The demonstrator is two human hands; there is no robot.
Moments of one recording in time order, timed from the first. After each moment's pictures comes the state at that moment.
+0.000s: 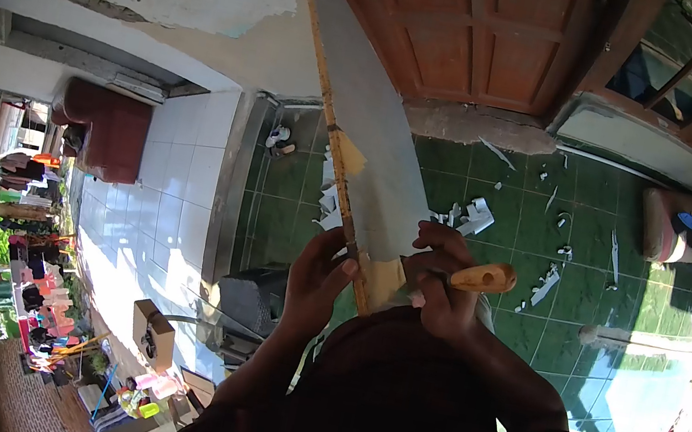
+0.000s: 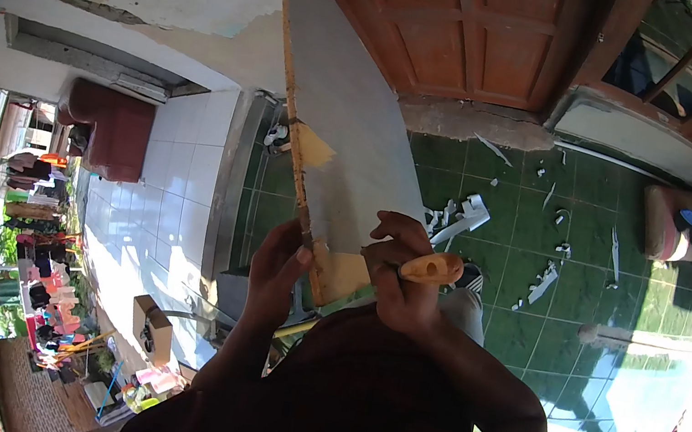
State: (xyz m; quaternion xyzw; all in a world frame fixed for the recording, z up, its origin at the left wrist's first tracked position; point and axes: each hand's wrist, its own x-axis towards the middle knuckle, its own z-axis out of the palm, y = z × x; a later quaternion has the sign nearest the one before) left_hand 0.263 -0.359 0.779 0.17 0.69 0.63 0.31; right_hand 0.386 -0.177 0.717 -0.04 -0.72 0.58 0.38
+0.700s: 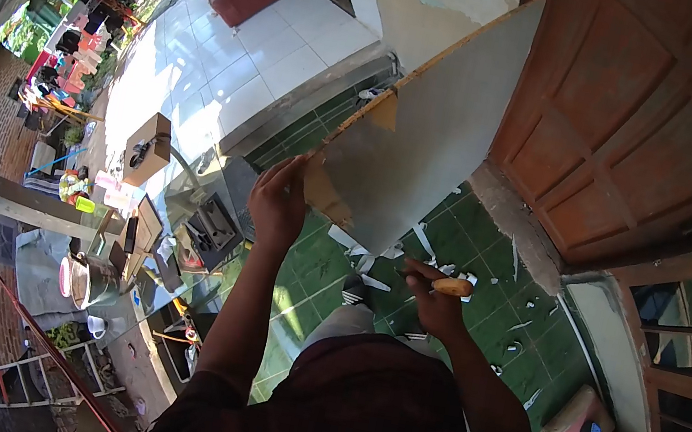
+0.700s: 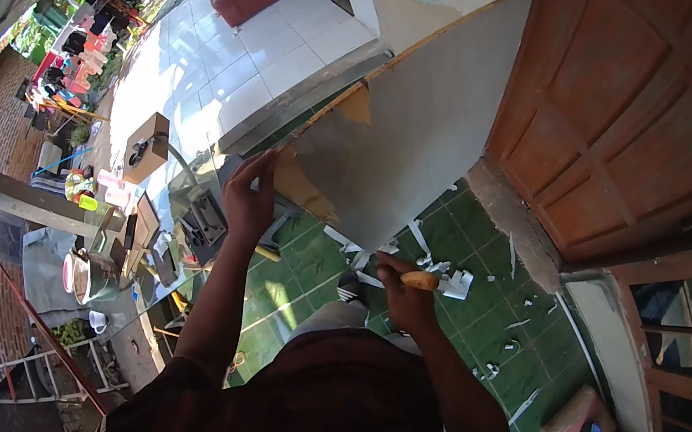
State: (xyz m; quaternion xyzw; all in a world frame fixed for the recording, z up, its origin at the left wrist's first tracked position) left_hand 0.272 -0.439 0.776 0.00 0.91 0.29 -0.30; right_hand 0.381 -0.152 0.663 0.04 -0.73 0.68 -0.07
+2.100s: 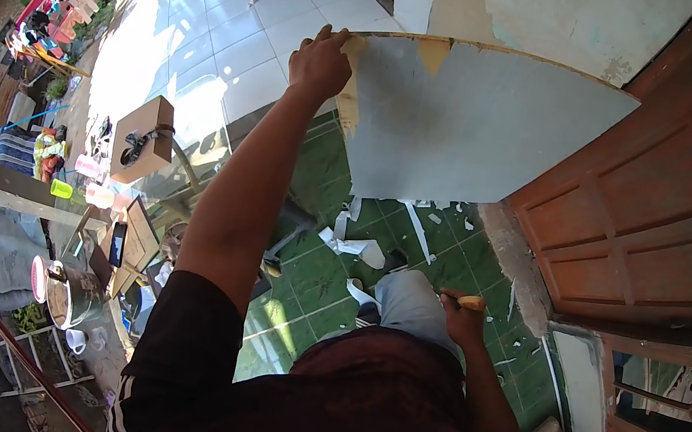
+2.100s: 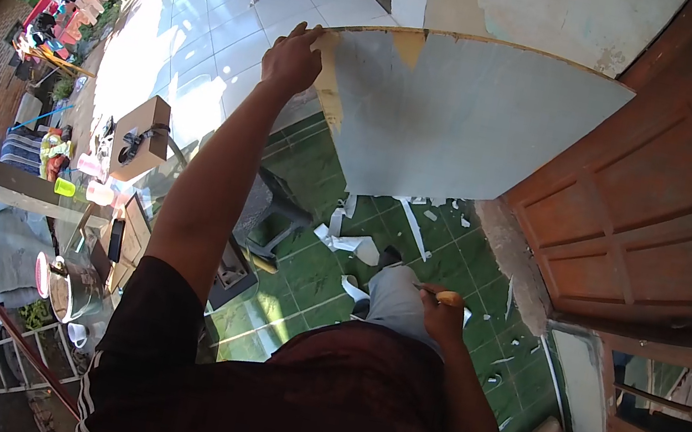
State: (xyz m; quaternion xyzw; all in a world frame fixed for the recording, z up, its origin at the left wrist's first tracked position) left_hand -0.088 -0.653 0.790 -0.04 0.98 0.12 -0.14; right_hand 0.238 -0.249 0.573 -0.01 -0.89 0.45 -0.08
